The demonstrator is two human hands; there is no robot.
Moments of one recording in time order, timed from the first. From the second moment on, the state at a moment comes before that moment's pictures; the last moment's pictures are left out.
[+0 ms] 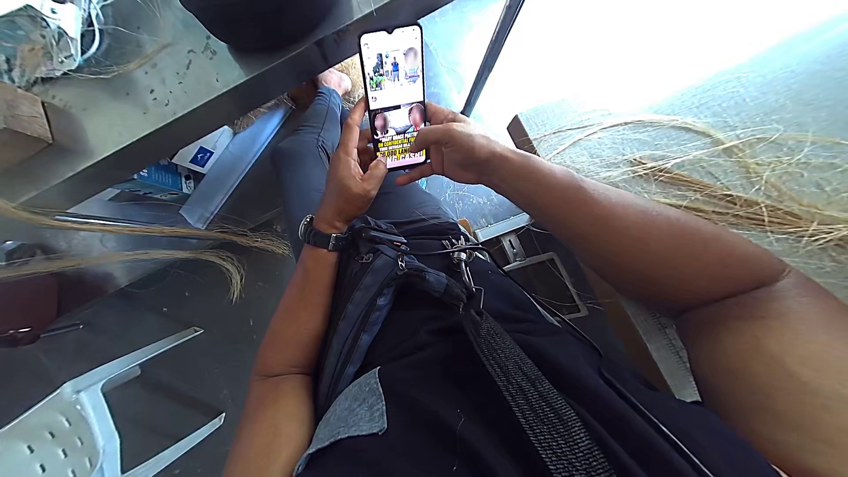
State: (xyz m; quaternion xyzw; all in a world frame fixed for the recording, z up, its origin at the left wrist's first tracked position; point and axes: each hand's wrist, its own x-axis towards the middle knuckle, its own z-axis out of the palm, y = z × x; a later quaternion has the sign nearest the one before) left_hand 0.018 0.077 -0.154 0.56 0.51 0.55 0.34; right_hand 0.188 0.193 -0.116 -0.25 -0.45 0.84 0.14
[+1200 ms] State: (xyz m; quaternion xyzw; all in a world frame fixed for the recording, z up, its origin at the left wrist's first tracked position) left_hand 0.025 0.077 -0.152 0.52 0.61 0.57 0.19; right_hand 0.187 0.195 -0.128 -0.18 -0.45 0.87 0.08
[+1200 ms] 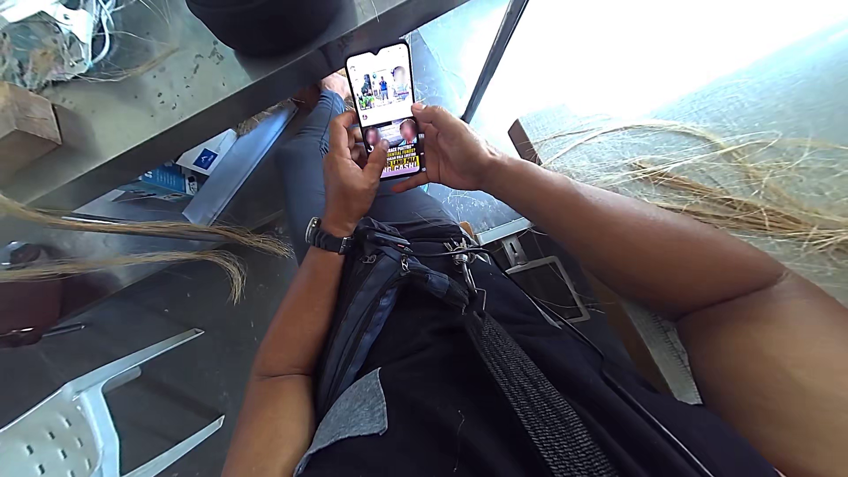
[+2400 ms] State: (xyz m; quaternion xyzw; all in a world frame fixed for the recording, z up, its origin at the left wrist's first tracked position) left_hand 0.022 0.075 -0.154 0.55 0.59 0.56 0.19; right_hand 0.187 0.189 -0.128 -0.19 -0.49 0.85 0.12
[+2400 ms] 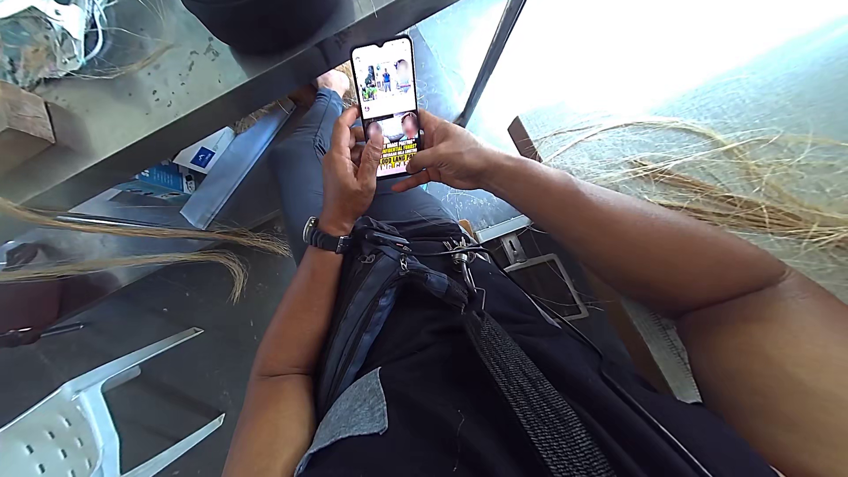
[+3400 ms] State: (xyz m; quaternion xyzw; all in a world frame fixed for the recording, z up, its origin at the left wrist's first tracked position) left_hand 0.017 0.072 -0.153 0.54 0.61 0.55 0.15; right_hand 0.186 0.190 -0.128 -0.20 -0.49 0.84 0.12
